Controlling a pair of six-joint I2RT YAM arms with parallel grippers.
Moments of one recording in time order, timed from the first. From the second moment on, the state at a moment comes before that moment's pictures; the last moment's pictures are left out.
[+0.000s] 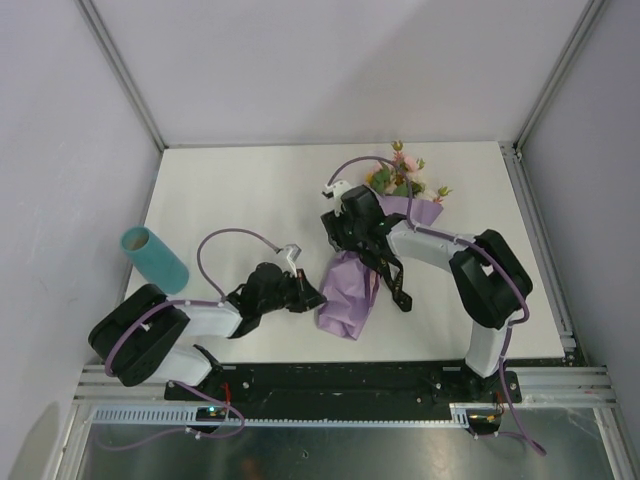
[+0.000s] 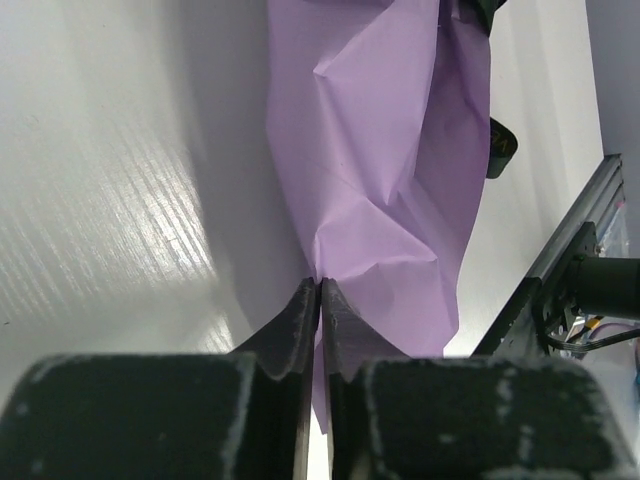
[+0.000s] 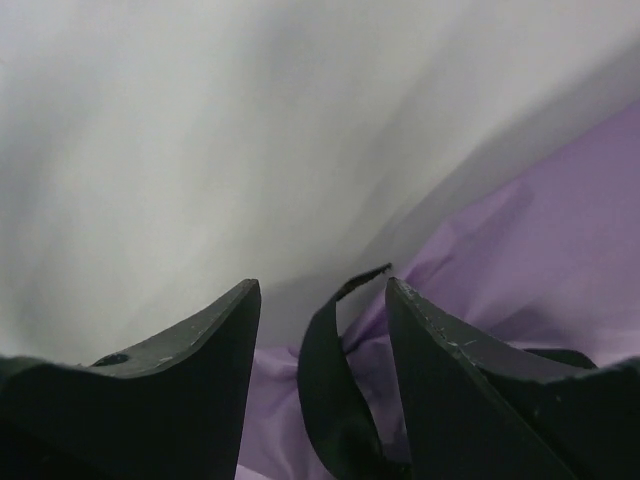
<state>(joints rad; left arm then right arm) -0.71 1.39 0.29 0.59 0.24 -0.74 0.69 1.84 1.23 -0.08 -0.03 0.08</state>
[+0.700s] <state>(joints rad) -0.72 1.38 0.27 0.61 0.22 -0.76 0.77 1.88 1.24 -0.18 0.25 -0.07</state>
